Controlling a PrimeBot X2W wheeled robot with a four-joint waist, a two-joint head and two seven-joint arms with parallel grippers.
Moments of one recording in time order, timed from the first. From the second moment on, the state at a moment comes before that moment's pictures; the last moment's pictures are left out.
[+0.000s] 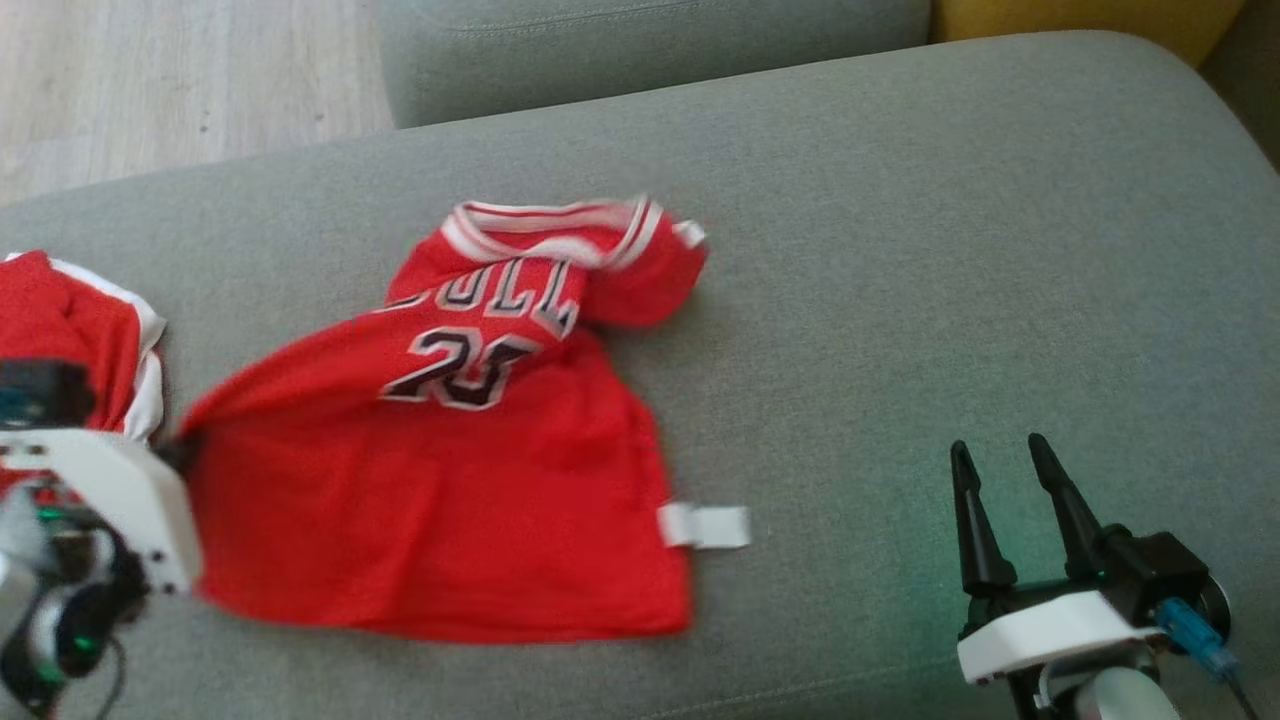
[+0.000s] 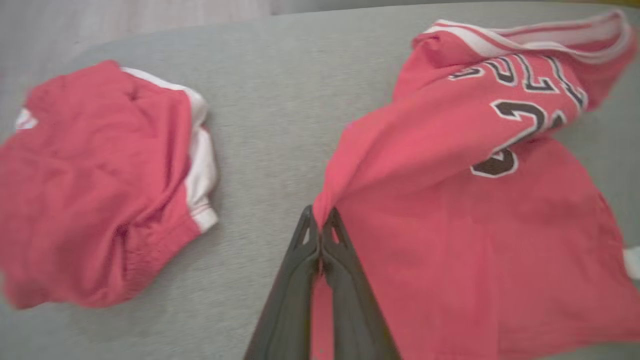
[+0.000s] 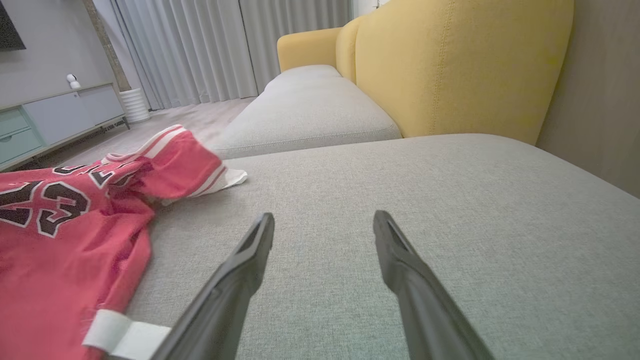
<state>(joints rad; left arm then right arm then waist) -0.25 0.79 -0.56 0.08 -0.94 0.24 0.32 0.02 -0.04 0.05 0.25 0.12 0.13 -0.25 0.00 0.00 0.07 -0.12</state>
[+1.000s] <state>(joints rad) -0.22 0.54 -0.77 -0.06 -0.72 0.44 0.14 0.05 -0.04 0.02 0.26 0.09 0.13 -0.25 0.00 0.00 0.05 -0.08</state>
